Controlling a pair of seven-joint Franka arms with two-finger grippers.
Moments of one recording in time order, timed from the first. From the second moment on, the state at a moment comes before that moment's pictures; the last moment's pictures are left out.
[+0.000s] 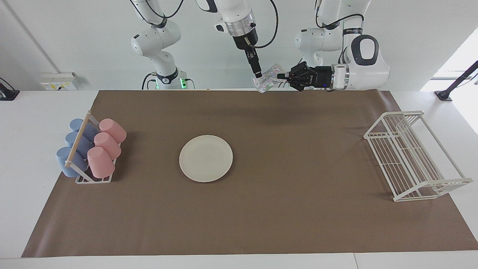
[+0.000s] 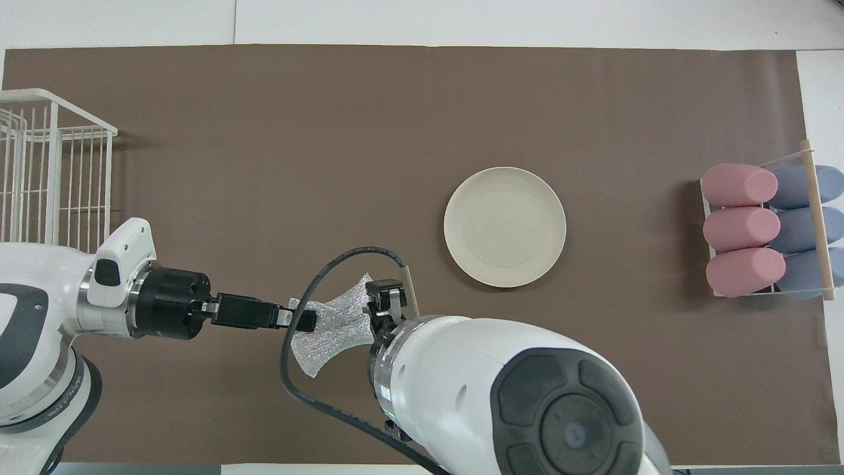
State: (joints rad) left arm -0.13 -0.25 0.01 -2.35 -1.40 1.54 0.45; right arm 0.70 -0.09 0.06 -1.78 0.27 1.93 2.13
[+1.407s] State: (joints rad) left arm -0.14 -0.26 0.02 -2.36 -1.40 1.53 0.45; right arm 0.74 -0.09 0.06 -1.87 0.27 2.16 2.13
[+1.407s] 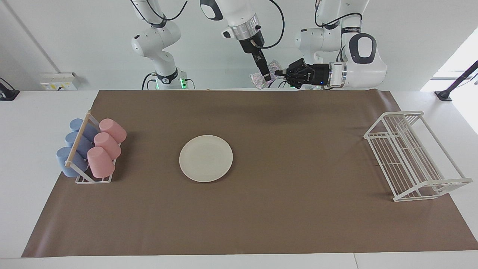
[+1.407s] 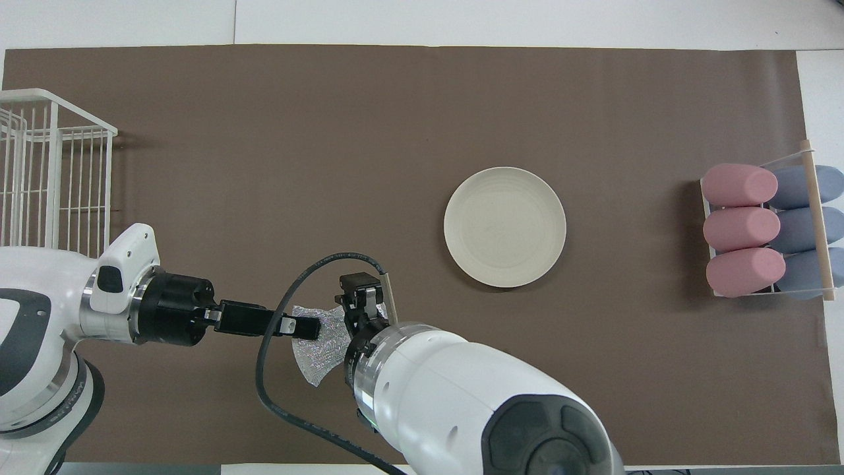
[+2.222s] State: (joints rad) left arm -0.14 -0.26 0.02 -2.36 -1.40 1.50 0.45; right arm 0.76 -0.09 0.05 -1.92 0.27 2.25 2.06
